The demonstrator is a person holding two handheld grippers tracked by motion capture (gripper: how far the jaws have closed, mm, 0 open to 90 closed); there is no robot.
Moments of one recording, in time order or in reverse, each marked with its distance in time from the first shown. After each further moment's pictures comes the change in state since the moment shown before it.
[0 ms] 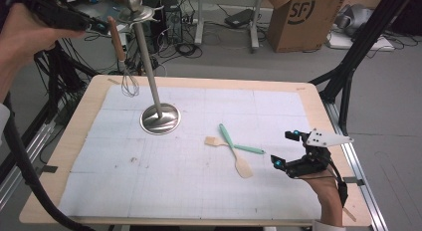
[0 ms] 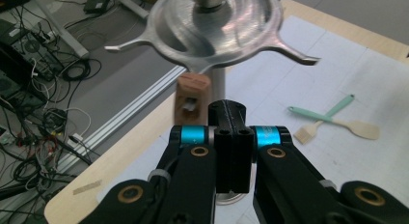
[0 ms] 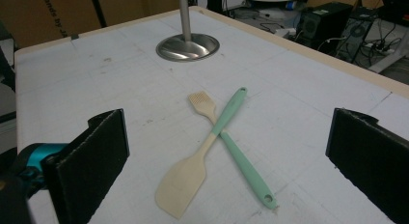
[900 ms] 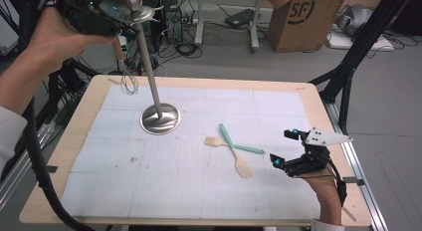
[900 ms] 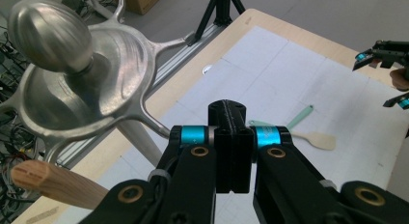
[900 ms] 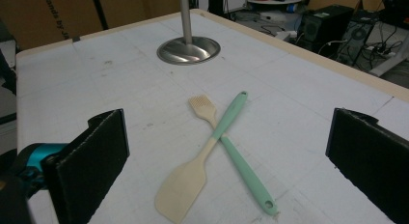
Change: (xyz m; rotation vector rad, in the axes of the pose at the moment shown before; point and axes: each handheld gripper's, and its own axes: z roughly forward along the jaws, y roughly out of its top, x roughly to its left) left arm -0.054 0.033 0.021 -0.008 -0.059 0.017; right arm -0.001 0.002 0.002 -0.010 0.006 -0.002
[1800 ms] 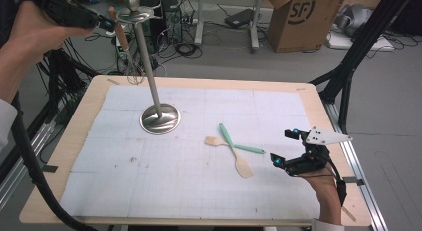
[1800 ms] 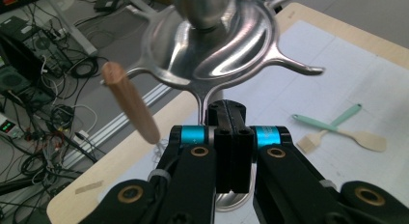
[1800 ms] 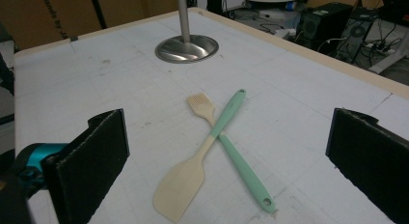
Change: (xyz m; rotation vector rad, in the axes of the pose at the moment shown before) left arm 0.053 -0.023 -0.014 0.004 0.106 -0.038; right arm -0.002 -0.001 0.000 0.006 -0.003 0.005
